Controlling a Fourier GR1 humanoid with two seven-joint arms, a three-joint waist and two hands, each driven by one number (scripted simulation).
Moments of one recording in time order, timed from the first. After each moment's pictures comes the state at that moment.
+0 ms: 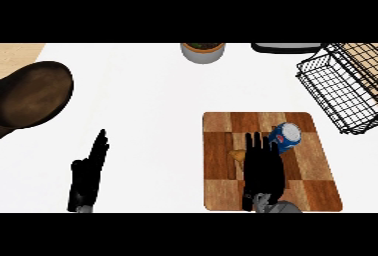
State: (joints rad) left arm 0.07 0.17 -0.17 -1.40 0.02 0.28 0.04; right arm -0.11 -0.08 0.49 -1.60 1.17 0.38 0.91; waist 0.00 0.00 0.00
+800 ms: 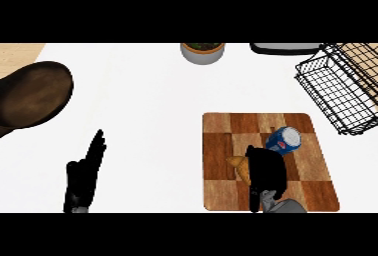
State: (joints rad) left arm 0.09 0.14 -0.12 -1.41 -0.01 0.22 0.04; right arm -0.09 -0.09 0.43 -1.48 1.22 0.28 0.74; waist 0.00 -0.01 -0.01
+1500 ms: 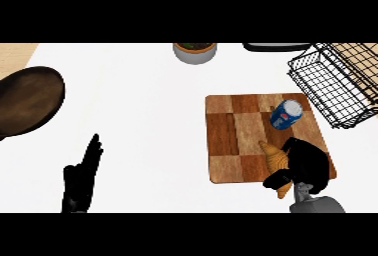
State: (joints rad) left arm 0.11 0.13 -0.09 -1.41 -0.02 0.23 0.03; right arm -0.06 -0.14 0.19 -1.51 1.18 0.10 0.78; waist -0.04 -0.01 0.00
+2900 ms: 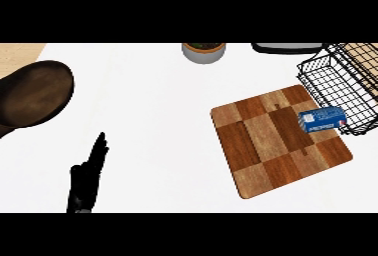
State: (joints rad) left arm 0.10 0.11 -0.10 -1.40 -0.04 0.21 0.01; right arm -0.41 -0.55 -0.45 -2.05 0.92 0.33 1.03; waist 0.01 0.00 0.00
